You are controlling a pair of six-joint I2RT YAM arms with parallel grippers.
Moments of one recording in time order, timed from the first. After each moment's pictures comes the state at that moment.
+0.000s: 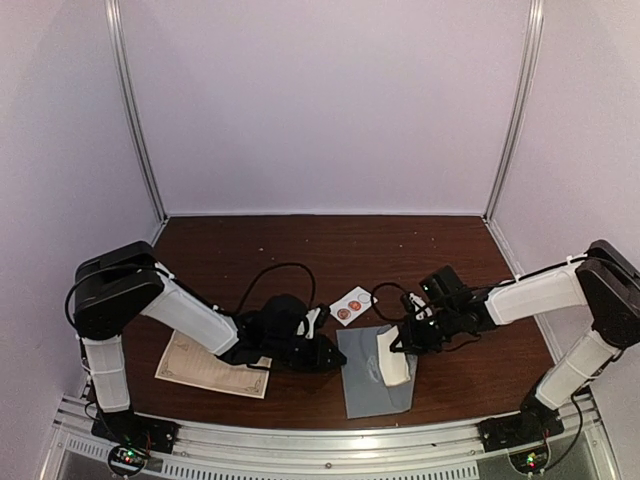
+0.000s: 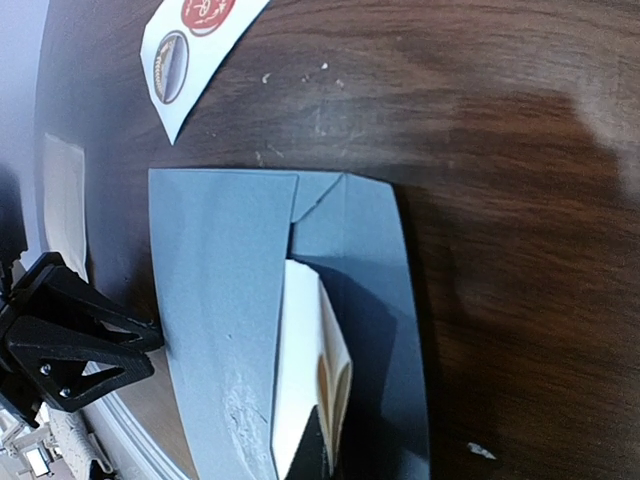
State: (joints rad) left arm -1.05 1.95 0.84 0.47 0.31 -0.94; right arm 0.65 1.55 0.64 -0.08 -0.39 0.74
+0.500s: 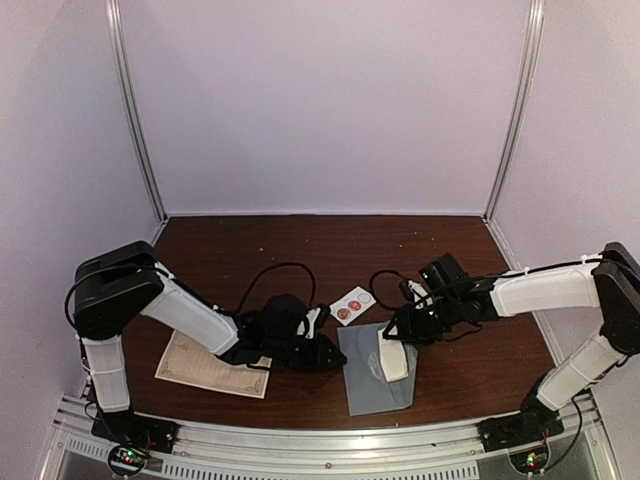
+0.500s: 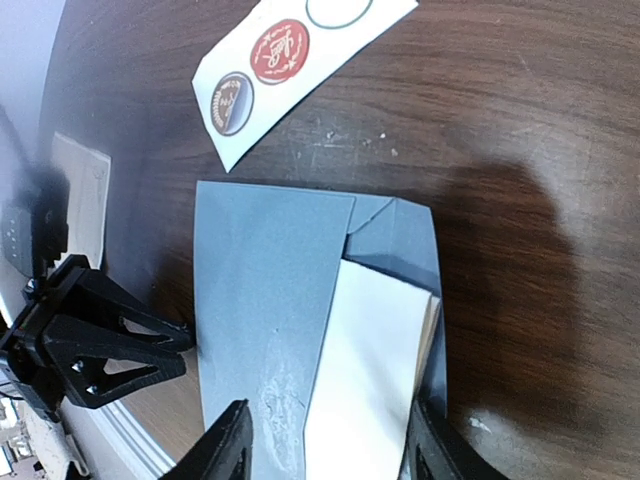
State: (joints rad) left arm -1.05 1.95 0.84 0.46 0.30 -0.94; right arm 0.67 1.50 0.72 -0.18 -0.34 0.68
